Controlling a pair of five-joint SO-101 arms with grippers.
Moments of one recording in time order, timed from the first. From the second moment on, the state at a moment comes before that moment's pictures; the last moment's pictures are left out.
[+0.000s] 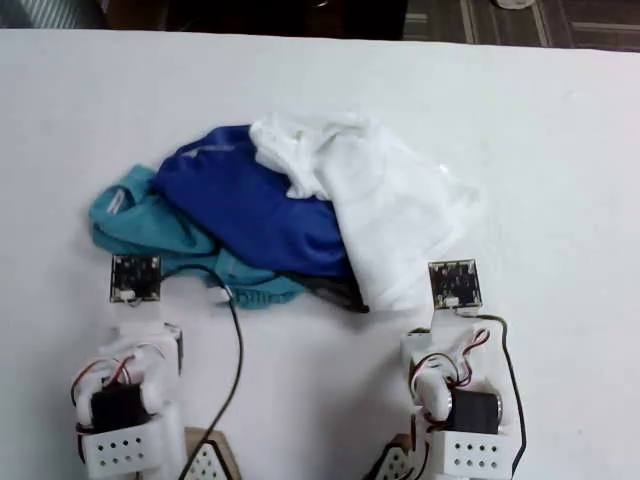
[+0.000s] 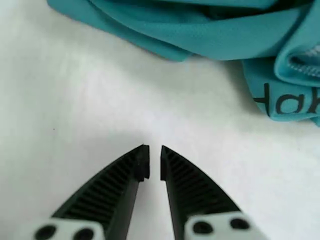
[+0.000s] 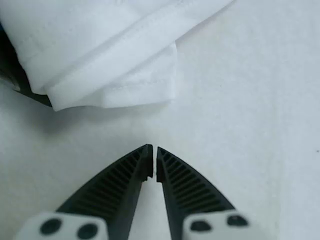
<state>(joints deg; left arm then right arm) -19.3 -102.8 96.0 72.7 -6.8 0.2 -102.3 96.5 72.4 9.6</state>
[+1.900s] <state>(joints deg) -25.1 -42.7 25.4 69.8 -6.6 -11.4 -85.1 47.1 72.5 17.9</state>
